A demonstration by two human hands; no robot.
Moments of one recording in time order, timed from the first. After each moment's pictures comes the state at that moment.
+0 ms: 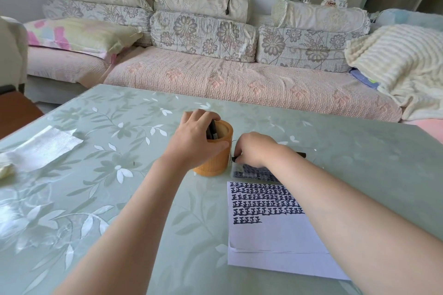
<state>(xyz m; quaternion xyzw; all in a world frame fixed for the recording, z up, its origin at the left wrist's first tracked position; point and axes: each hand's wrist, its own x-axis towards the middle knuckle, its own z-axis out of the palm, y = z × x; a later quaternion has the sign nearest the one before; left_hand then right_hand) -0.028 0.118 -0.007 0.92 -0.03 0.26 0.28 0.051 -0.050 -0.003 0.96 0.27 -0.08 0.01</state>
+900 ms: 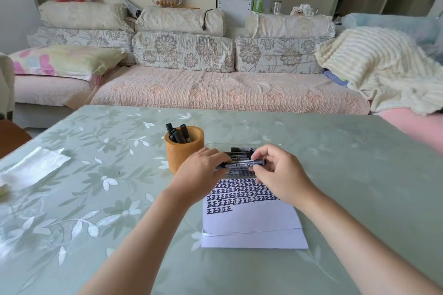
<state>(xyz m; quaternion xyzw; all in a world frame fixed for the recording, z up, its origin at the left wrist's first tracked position) -0.081 0.037 -0.011 0.94 -0.20 0.23 0.17 -0.070 -0.178 0.006 0.85 0.19 0.07 -0.49</state>
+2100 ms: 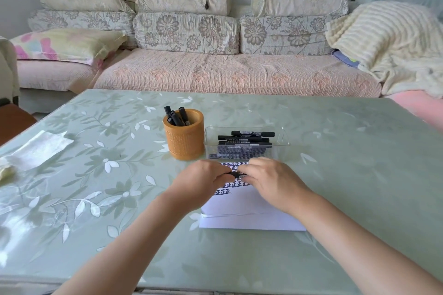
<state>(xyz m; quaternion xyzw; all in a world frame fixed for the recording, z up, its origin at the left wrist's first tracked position) -0.110 0.026 -0.035 0.95 -0.19 0.09 0.24 -0.078 -0.181 -0.028 0.89 0.41 0.13 -0.13</state>
